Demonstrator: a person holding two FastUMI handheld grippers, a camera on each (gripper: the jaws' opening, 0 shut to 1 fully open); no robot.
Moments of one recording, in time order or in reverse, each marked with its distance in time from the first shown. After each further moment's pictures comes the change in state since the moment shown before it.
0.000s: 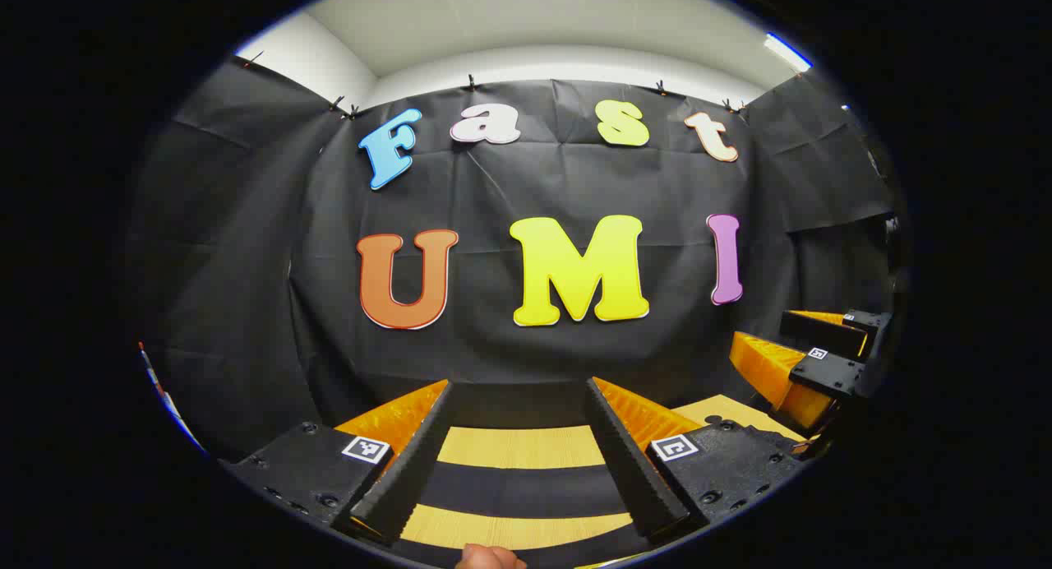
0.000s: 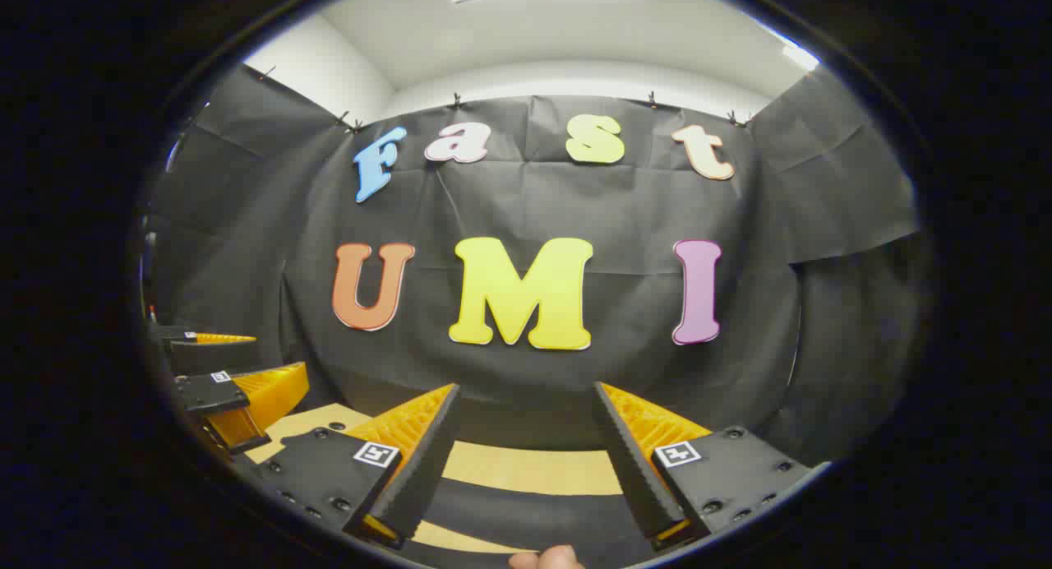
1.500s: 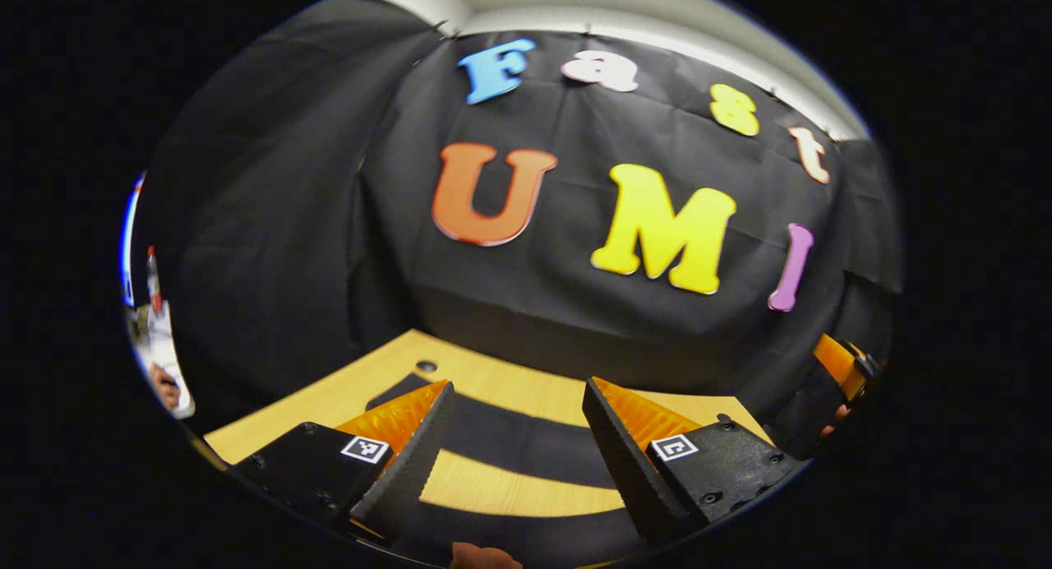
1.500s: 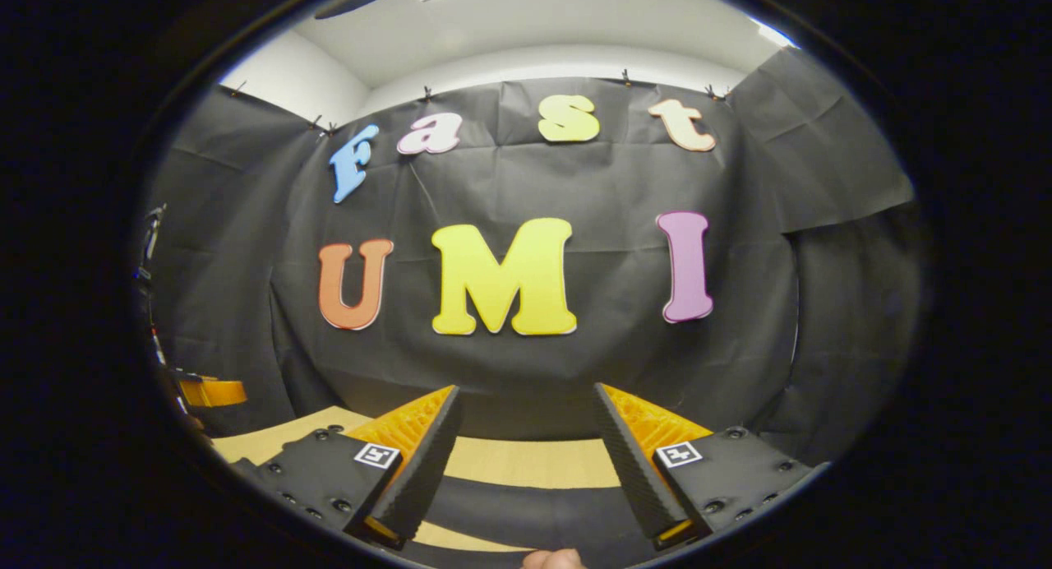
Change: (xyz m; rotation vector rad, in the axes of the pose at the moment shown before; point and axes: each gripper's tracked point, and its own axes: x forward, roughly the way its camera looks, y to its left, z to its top) left arm -0.027 0.118 -0.104 -0.375 0.371 0.211; right arm 0.018 -0.046 -0.019 0.066 0.075 -0.032
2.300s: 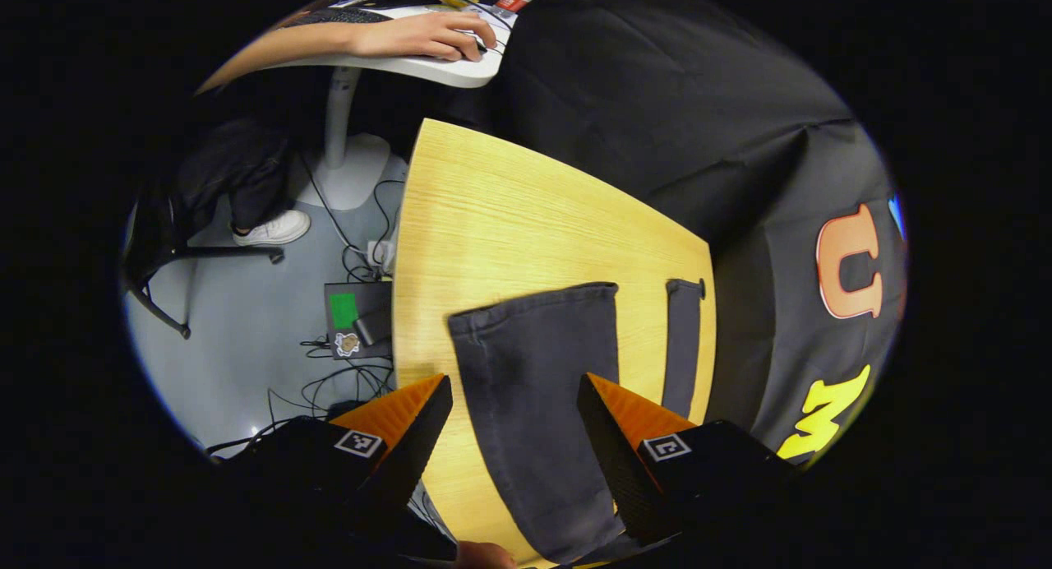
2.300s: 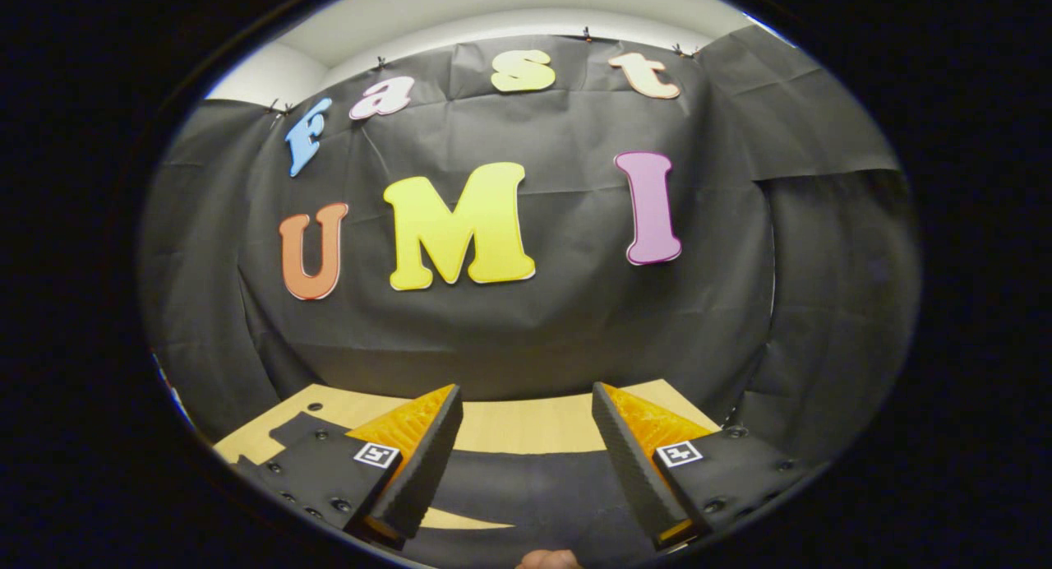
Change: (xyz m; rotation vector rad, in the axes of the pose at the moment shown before) left arm -0.102 0.232 -0.159 -1.012 0.409 0.551; right arm 0.009 -0.049 -0.042 0.064 0.150 -0.087
